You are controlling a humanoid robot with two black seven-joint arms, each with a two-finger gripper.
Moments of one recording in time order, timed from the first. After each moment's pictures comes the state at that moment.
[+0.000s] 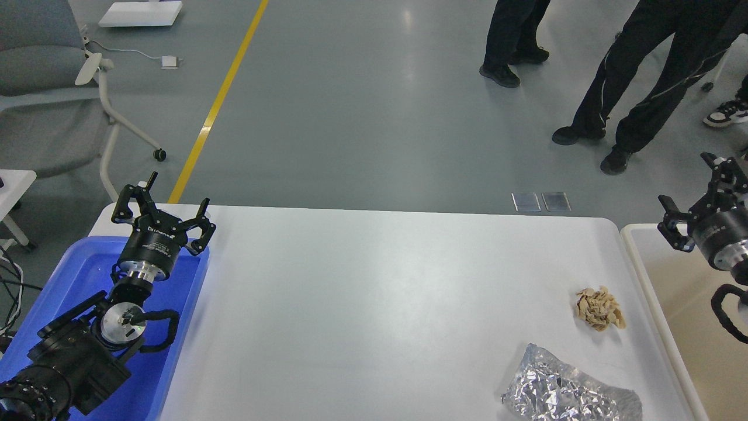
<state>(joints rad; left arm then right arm) -0.58 0.33 -0.75 -0.45 -0.16 -0.64 -0.52 0.47 -0.59 1.11 0.78 -0.40 0.13 0.25</state>
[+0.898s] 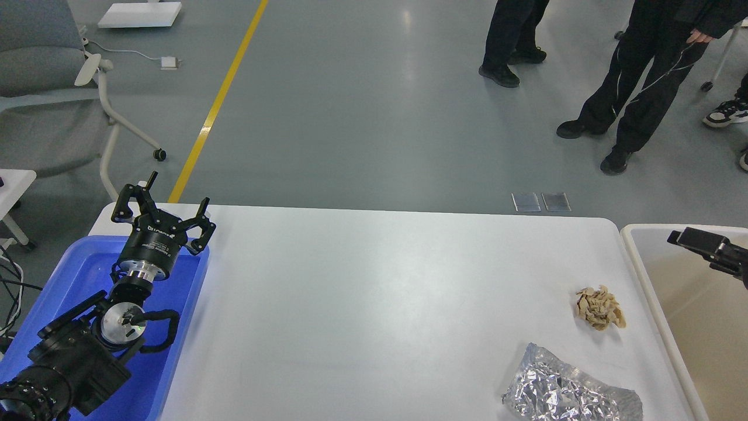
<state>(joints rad) -0.58 0.33 -0.75 -0.45 -0.16 -0.64 -0.52 0.78 -1.08 0.13 1.03 -1.06 0.13 0.25</state>
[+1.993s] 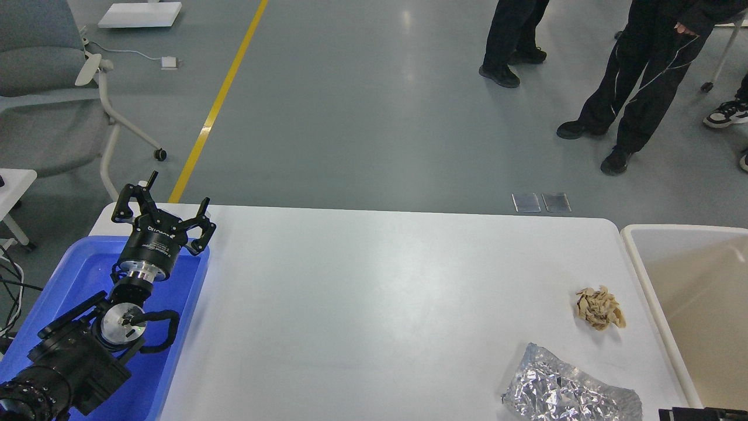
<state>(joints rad) -0.58 0.33 -0.75 -0.45 -0.16 -0.64 -0.52 0.73 -1.30 -0.21 1.51 -1.29 0.13 0.25</state>
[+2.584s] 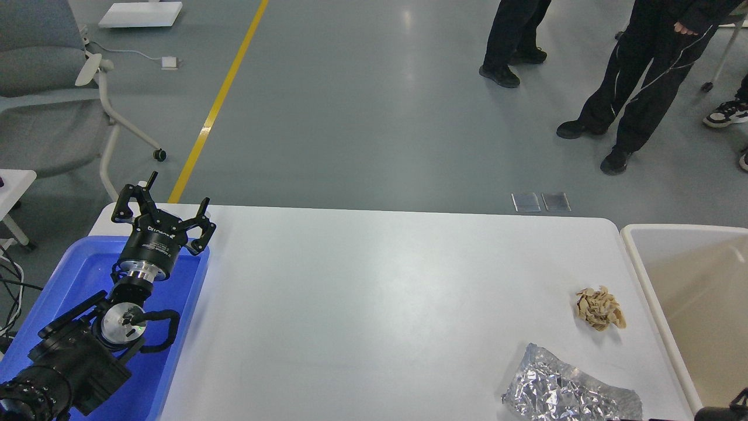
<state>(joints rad) -0.58 0.33 -0.75 -0.45 -0.16 -0.64 -0.52 0.66 -1.15 -0.20 1.49 -1.28 0.02 0.25</state>
